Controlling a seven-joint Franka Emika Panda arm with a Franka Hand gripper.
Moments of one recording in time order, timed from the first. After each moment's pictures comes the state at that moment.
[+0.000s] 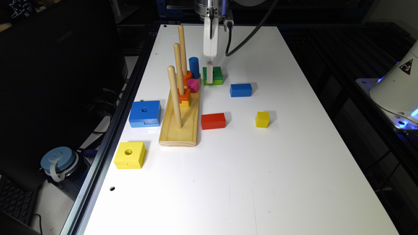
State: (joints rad) arm -0.25 0.43 0.04 -2.18 -0.03 2.61 0.63
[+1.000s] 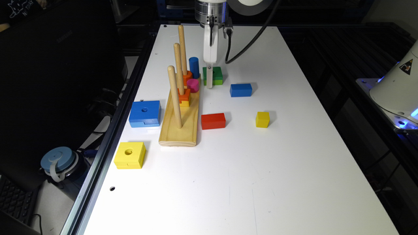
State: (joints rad) arm -0.24 0.46 0.04 -2.18 -0.03 2.64 0.63
